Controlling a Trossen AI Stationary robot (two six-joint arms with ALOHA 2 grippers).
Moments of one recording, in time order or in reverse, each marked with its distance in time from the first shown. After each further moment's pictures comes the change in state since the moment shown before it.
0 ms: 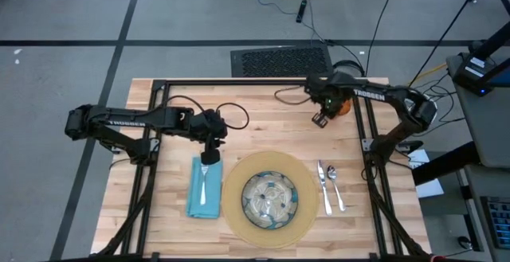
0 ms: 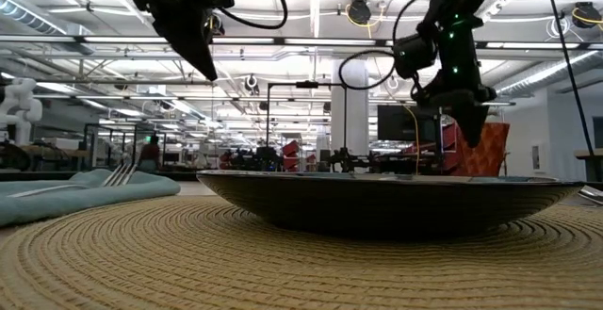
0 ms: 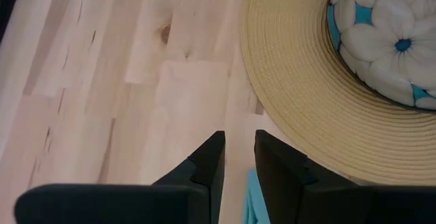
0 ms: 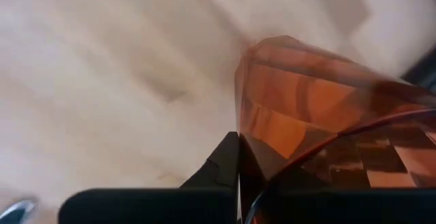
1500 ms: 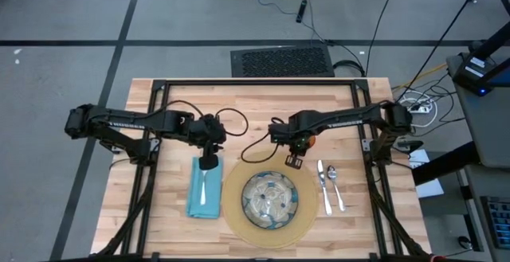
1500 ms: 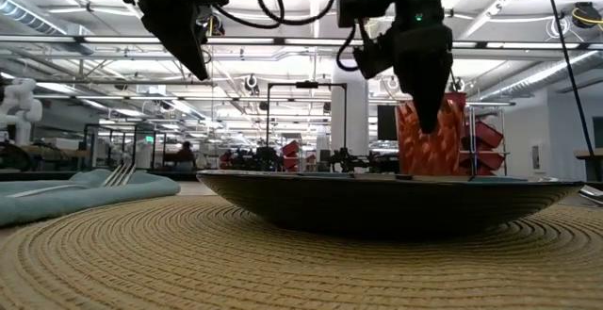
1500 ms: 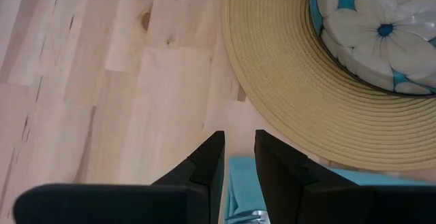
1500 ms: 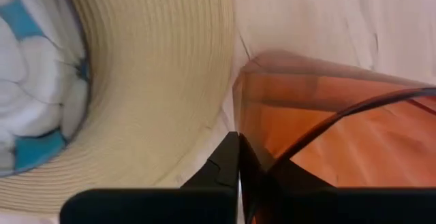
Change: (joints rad) left arm -0.059 -0.001 0.000 -0.038 -0.002 -0.055; right arm 0.619 0.224 0.279 -0.017 -0.198 0.193
